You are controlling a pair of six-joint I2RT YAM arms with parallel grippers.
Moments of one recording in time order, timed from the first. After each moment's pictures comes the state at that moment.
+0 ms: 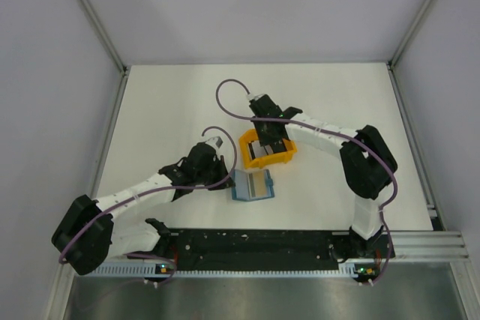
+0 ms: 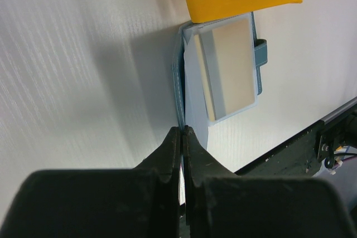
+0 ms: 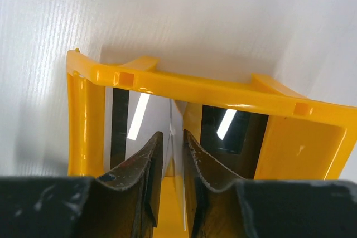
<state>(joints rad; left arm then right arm) -0.68 1.16 0.54 -0.19 0.17 -0.76 0.73 1.88 1.40 -0.52 0.18 0.32</state>
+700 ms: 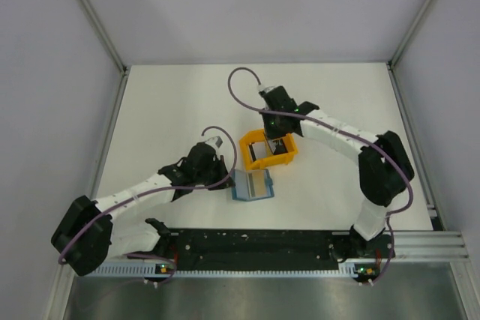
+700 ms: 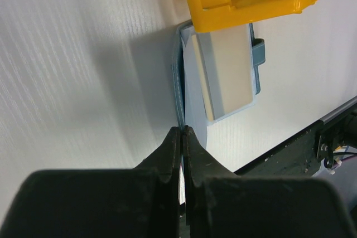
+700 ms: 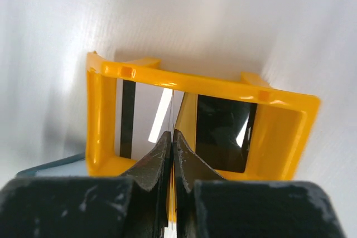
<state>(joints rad) -0.68 1.16 0.54 -0.19 0.17 -0.76 0.69 1.81 1.36 -0.53 0.09 0.31</state>
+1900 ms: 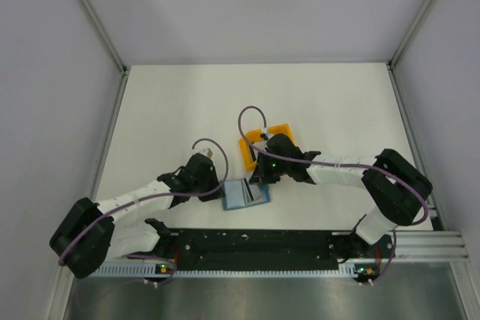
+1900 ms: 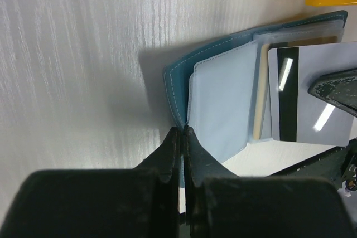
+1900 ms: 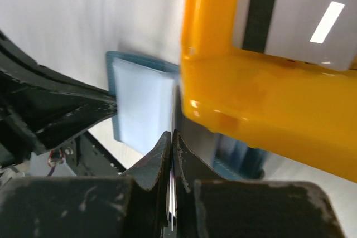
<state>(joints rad) -0.68 1.14 0.43 -0.23 0.09 -0.87 0.84 1.58 0.78 0.03 -0.28 0.78</state>
